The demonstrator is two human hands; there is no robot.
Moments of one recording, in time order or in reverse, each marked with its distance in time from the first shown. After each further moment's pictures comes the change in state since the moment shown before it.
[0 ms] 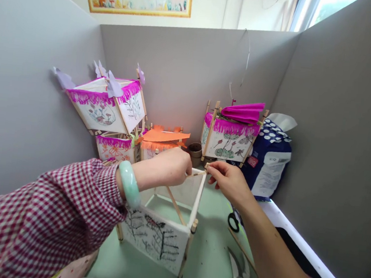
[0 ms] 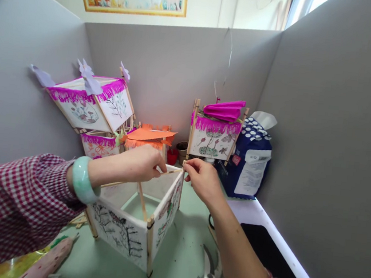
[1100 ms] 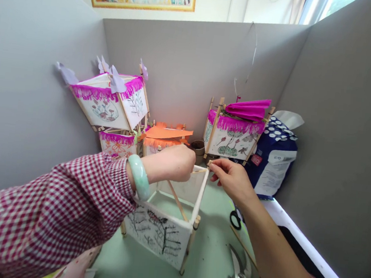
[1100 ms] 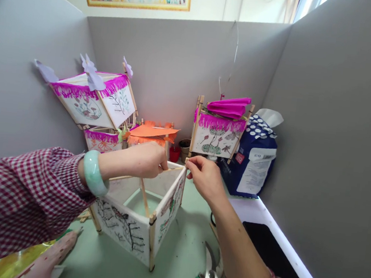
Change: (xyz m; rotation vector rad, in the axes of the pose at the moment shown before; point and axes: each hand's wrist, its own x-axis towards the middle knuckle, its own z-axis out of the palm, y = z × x) left_hand -0.005 0.019 -0.016 0.125 -0.112 -0.065; right_hand -0.001 0.001 0.002 -0.004 0.019 -0.029
